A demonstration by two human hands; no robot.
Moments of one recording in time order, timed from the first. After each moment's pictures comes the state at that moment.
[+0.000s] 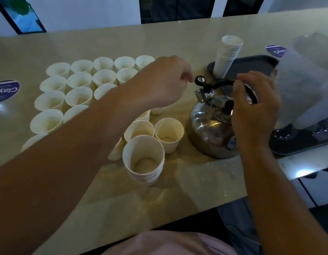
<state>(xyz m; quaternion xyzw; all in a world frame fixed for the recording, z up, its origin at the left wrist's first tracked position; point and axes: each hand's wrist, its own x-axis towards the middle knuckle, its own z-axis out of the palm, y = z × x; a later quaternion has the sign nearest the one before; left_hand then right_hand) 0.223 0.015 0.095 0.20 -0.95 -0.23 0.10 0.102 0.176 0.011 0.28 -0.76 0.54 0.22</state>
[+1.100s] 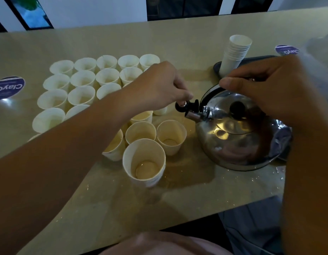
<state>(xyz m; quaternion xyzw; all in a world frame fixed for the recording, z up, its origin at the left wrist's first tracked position) 0.224 -0.006 0.078 0.20 -0.92 -0.33 0.08 0.089 0.183 0.100 0.46 -0.78 0.42 -0.07</state>
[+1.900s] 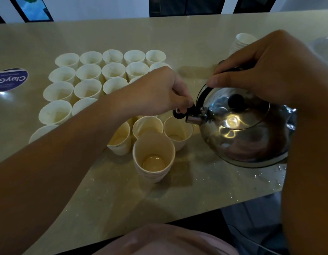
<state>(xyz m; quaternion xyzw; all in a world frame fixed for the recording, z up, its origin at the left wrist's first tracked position) 0.258 -0.005 0.079 0.17 -0.91 -0.38 0.03 0.123 0.160 0.137 0.52 -0.80 0.30 -0.10</state>
